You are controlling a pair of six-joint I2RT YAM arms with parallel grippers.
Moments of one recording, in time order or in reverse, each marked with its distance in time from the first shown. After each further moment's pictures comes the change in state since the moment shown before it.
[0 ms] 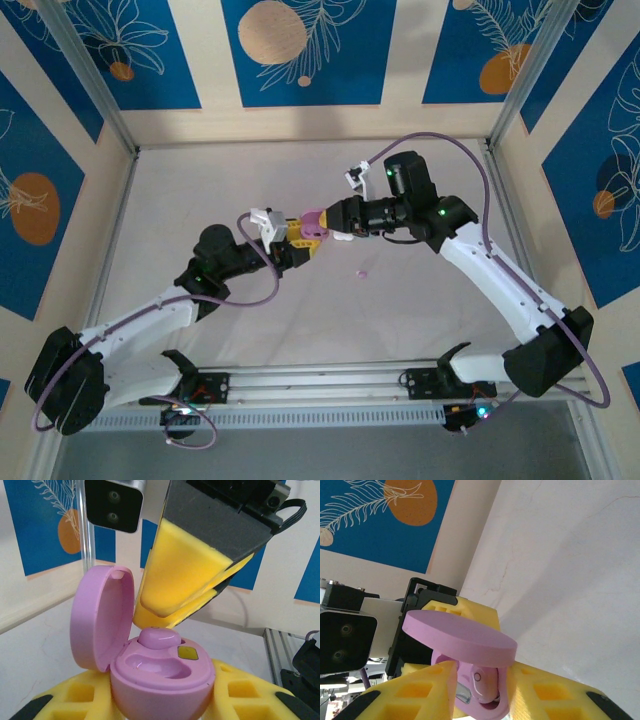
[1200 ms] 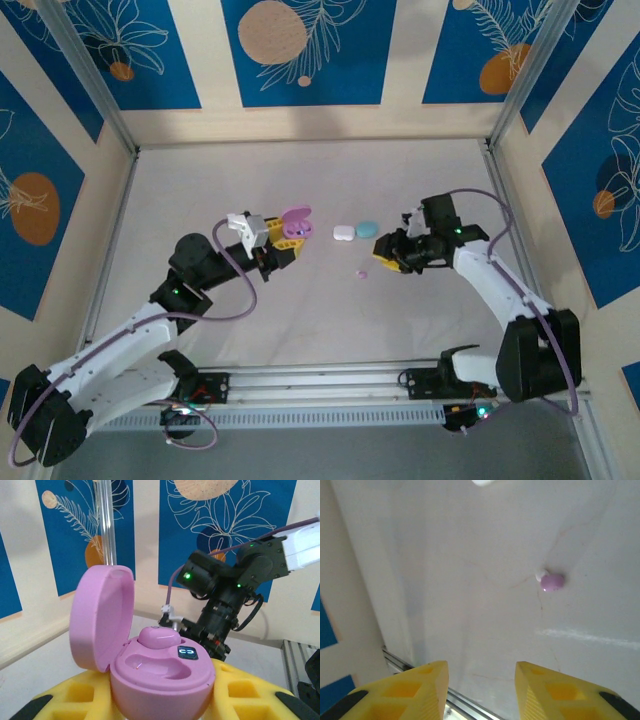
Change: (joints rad) left arm 0.000 -0.212 -0.005 -0.161 -0.091 0.049; right arm -0.325 -0.015 -0.433 -0.072 0.110 0.003
